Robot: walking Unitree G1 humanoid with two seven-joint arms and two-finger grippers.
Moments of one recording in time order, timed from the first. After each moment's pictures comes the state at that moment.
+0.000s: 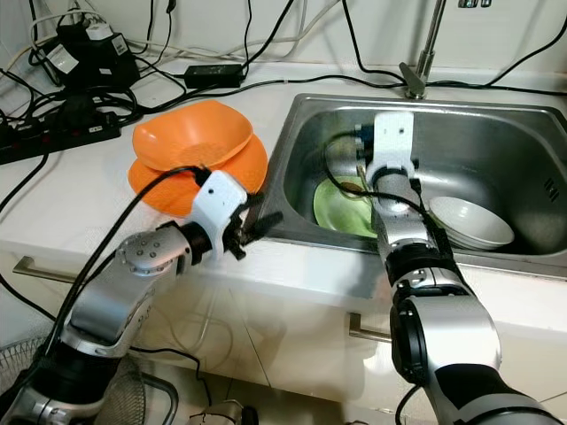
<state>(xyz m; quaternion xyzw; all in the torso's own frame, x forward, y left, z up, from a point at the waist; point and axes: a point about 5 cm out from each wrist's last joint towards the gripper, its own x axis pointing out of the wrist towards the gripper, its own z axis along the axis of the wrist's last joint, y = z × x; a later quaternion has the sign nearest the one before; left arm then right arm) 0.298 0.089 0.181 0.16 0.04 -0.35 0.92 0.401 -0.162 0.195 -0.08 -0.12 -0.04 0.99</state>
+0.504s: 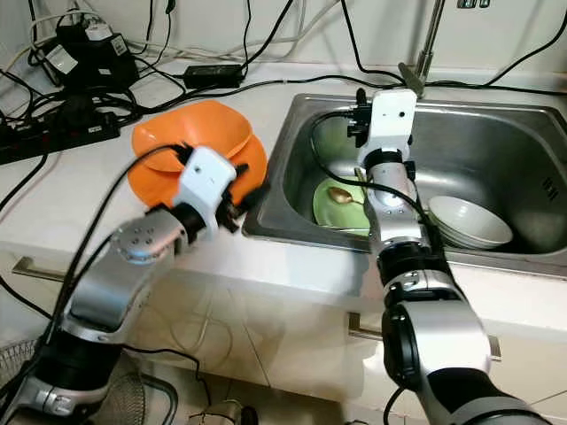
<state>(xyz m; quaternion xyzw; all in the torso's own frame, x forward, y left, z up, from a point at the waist) 0.315 0.101 0.211 0.17 -0.04 -0.25 0.95 0.392 -0.147 0.206 -0.03 -0.20 0.00 0.98</state>
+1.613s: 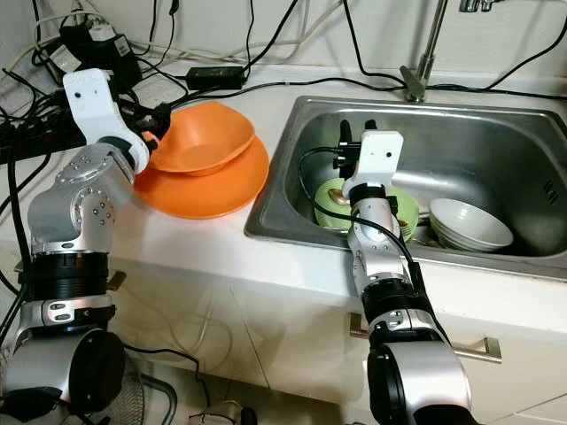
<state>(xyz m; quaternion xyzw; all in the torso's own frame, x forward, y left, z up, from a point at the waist) 0.372 0.189 0.232 -0.09 0.04 0.06 0.99 0.373 -0.133 0.172 0.01 -0.18 0.02 0.98</state>
